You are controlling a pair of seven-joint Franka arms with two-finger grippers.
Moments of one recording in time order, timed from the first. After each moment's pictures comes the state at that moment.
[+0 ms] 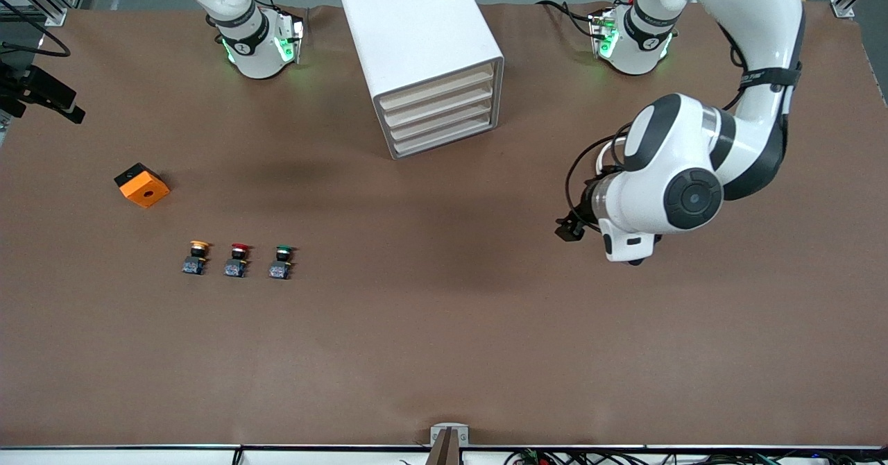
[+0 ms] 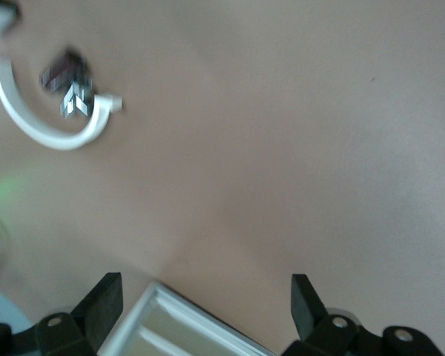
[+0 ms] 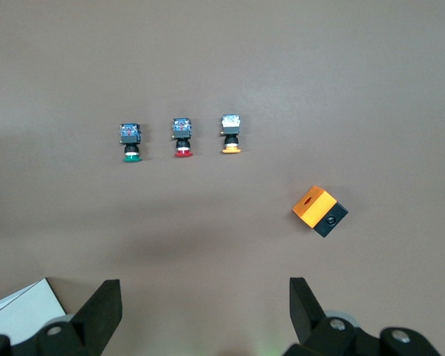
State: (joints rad) left arm -0.33 0.49 -0.08 -1.42 -0.25 1.62 -1.36; right arm -0.09 -0.17 -0.01 -1.70 0.01 1.53 0.03
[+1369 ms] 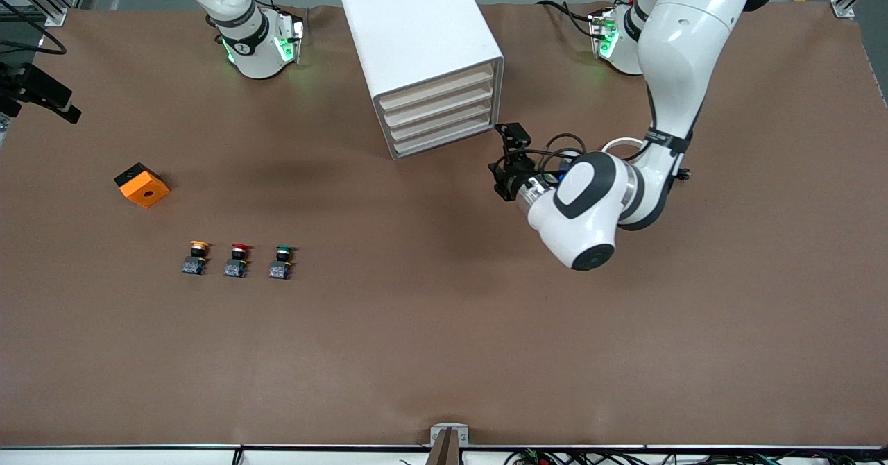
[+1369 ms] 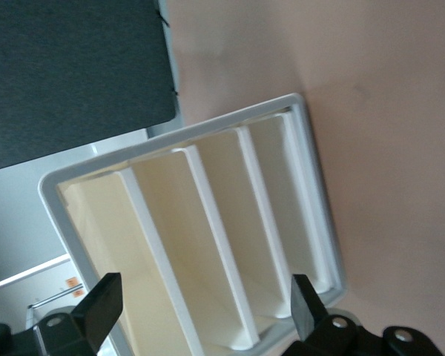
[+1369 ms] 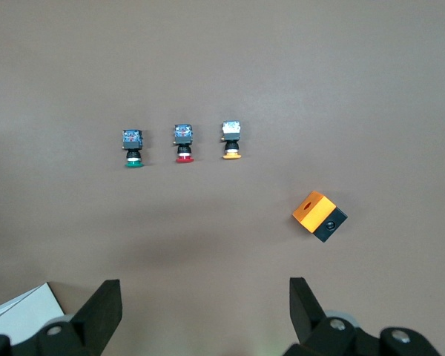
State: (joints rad) left arm -0.35 0.72 -0.18 -1.39 -0.72 1.34 -2.08; right arm -0.09 -0.17 -0.01 -1.69 0.01 1.54 0.03
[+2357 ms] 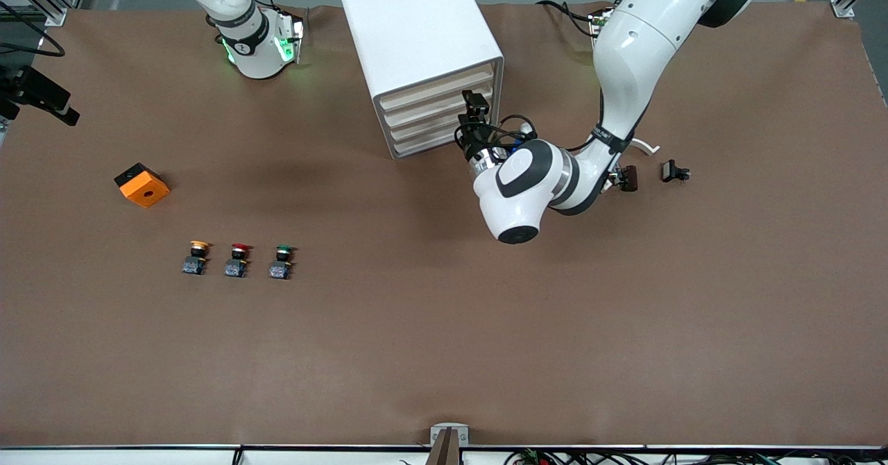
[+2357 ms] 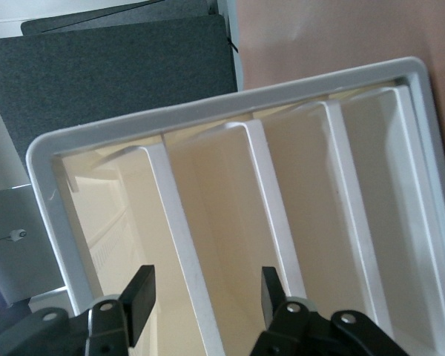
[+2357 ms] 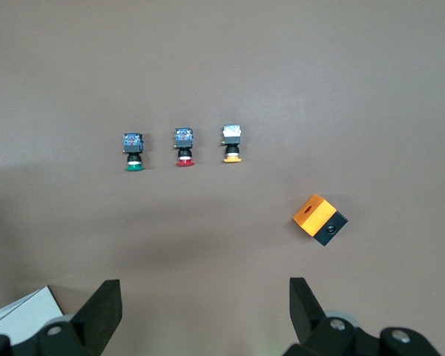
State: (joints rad) left arm -0.43 0.79 -0.26 -1.41 -0.77 1.29 -2.16; right arm -0.09 -0.15 -0.01 -1.67 0.01 1.54 0.03
